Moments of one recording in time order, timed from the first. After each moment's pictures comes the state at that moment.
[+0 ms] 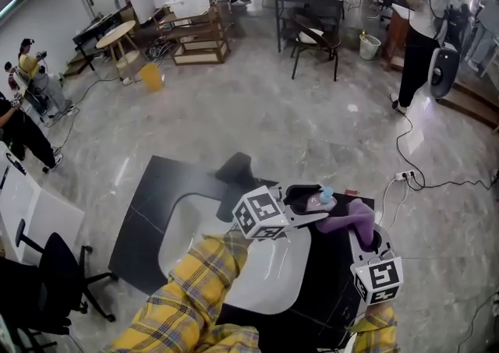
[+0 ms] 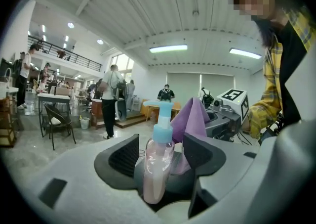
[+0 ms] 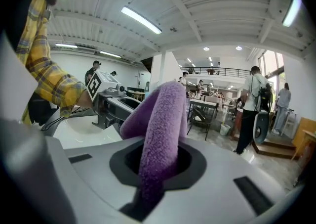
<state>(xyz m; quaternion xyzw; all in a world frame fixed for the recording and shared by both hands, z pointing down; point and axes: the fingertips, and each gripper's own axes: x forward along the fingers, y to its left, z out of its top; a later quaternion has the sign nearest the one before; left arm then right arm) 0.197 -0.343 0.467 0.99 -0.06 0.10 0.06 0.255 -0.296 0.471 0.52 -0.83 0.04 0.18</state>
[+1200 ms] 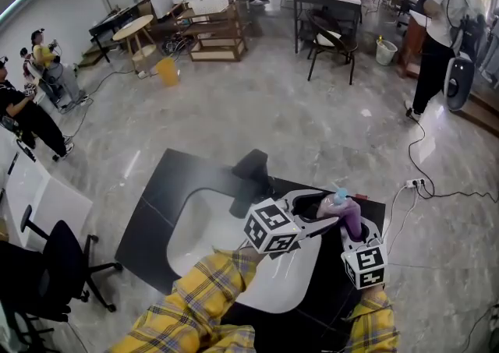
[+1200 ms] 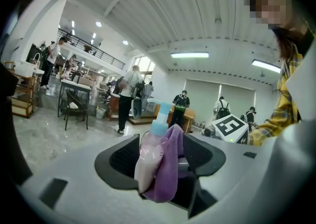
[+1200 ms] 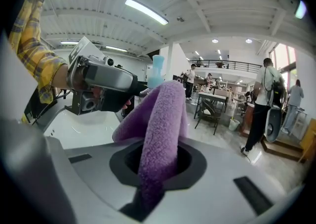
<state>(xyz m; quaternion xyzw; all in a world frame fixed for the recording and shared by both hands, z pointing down) 0.181 -0.330 0.469 0.97 -0.16 0.08 0.15 0.220 -0.324 0.537 0.48 -0.85 0.06 0.22</state>
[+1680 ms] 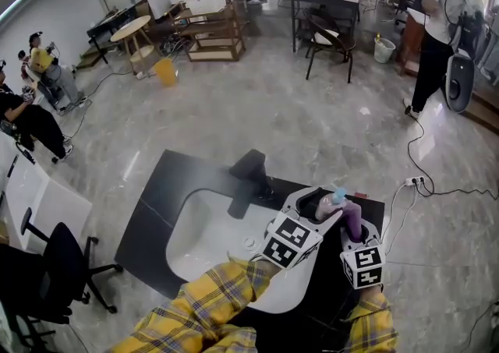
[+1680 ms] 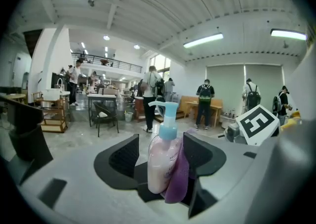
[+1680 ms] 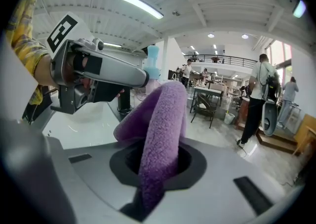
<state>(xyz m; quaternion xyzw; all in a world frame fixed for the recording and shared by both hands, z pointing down) 0.182 -0.348 0.471 0.93 -0.32 0.14 0.09 0.228 -0.324 0.550 0.50 -0.83 0.08 0.24</state>
